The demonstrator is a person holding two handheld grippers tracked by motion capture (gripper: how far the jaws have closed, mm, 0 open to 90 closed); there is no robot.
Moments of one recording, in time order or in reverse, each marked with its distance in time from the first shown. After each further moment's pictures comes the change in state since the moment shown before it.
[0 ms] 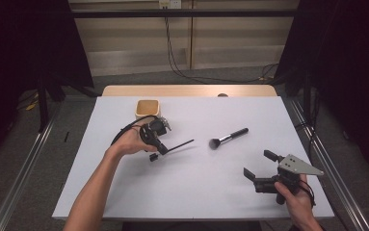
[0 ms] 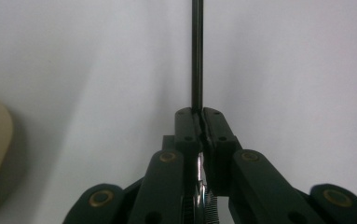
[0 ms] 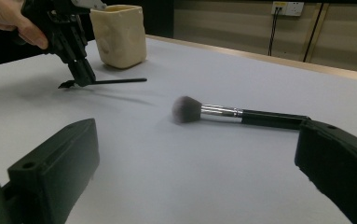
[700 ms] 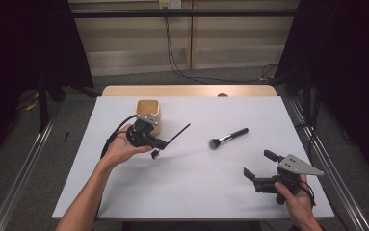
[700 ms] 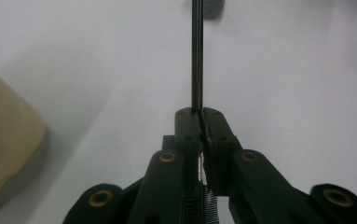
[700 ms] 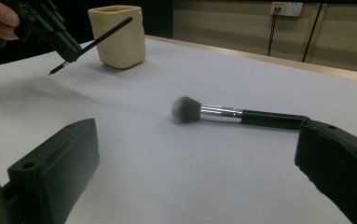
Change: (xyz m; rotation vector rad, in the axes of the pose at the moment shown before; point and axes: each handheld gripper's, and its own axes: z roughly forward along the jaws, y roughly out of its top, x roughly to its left) left arm -0.022 -0.030 -0.029 -0.339 0.056 -0.071; right arm 0.000 0.000 0.000 -0.002 -0.003 0.001
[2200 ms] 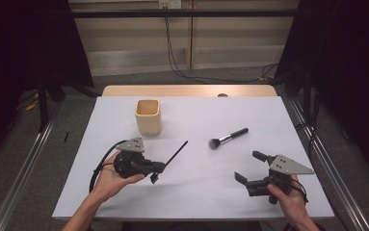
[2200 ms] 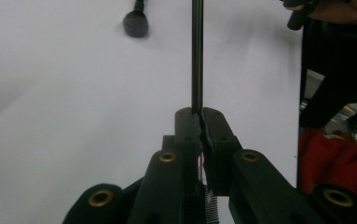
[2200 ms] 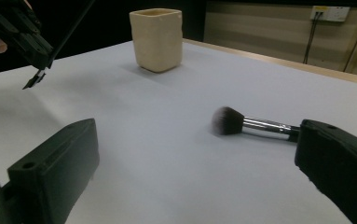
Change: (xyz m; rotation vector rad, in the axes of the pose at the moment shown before) left arm -0.075 -0.048 -0.025 -0.176 -0.089 0.015; right arm 0.017 0.006 0.013 -0.002 0.135 -0.035
